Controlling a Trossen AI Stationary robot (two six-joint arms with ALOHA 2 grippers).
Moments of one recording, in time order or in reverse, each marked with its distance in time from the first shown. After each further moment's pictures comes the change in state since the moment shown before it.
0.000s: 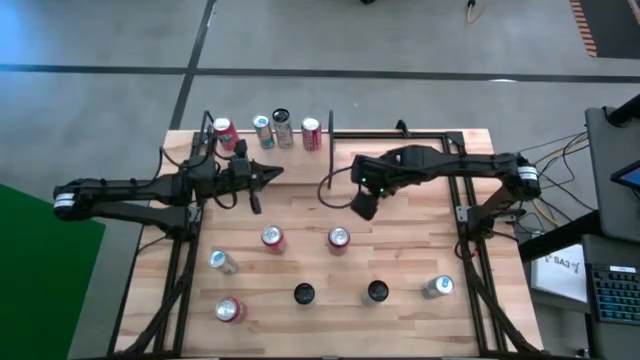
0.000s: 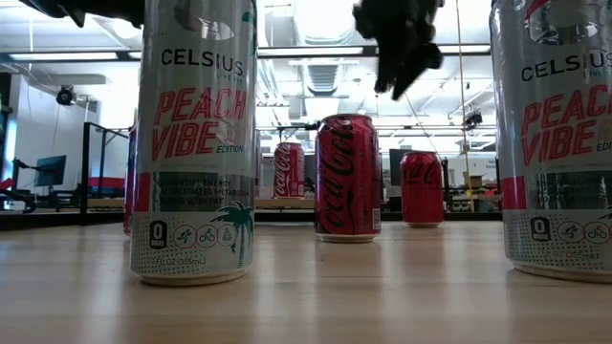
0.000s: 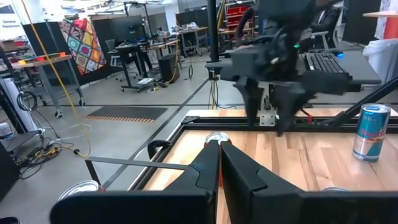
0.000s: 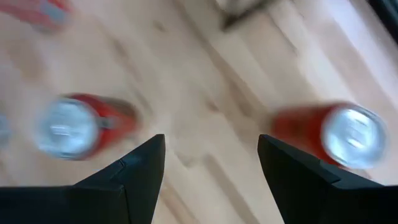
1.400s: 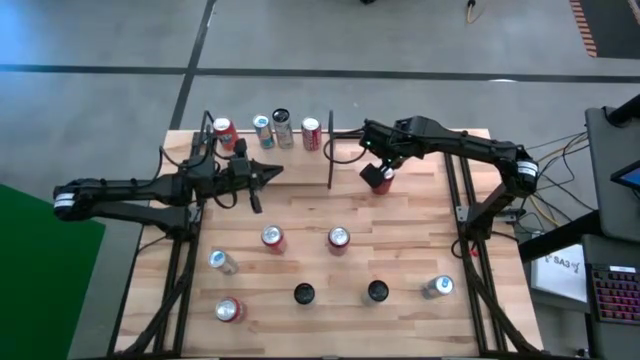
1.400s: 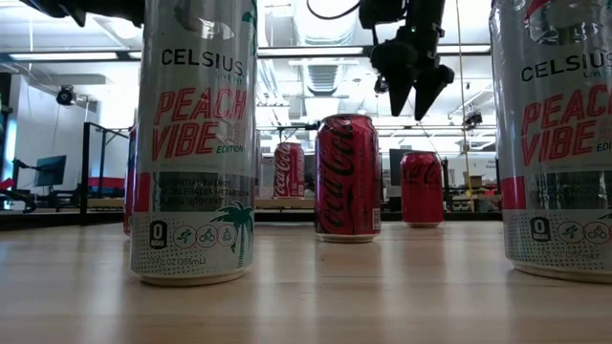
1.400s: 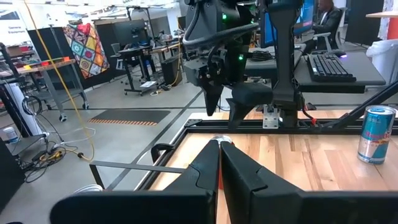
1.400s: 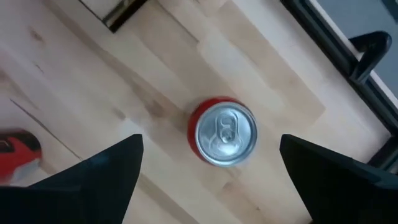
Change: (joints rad) left arm 0.000 0.003 0.002 0.016 -0.009 0.016; right arm -0.258 0.008 -0.001 -0.085 0.043 -0.089
